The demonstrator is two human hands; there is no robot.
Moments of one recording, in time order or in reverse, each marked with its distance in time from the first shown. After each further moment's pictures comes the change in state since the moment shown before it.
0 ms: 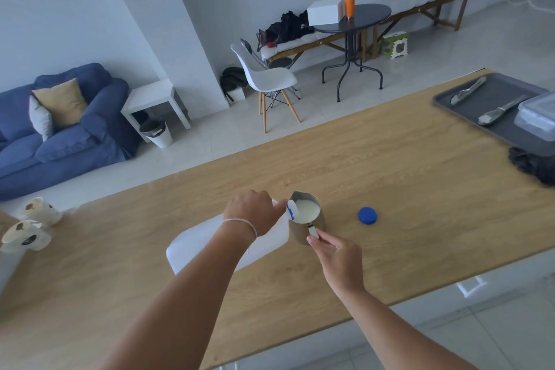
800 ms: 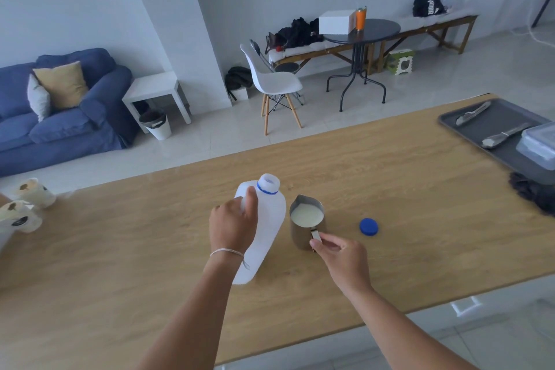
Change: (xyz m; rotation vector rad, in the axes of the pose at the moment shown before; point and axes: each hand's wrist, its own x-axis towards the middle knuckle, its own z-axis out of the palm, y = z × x) left_hand -0.031 -0.029 0.022 -0.693 0.519 -0.246; right_hand 0.016 -0.012 -0.012 -0.051 -0.115 0.011
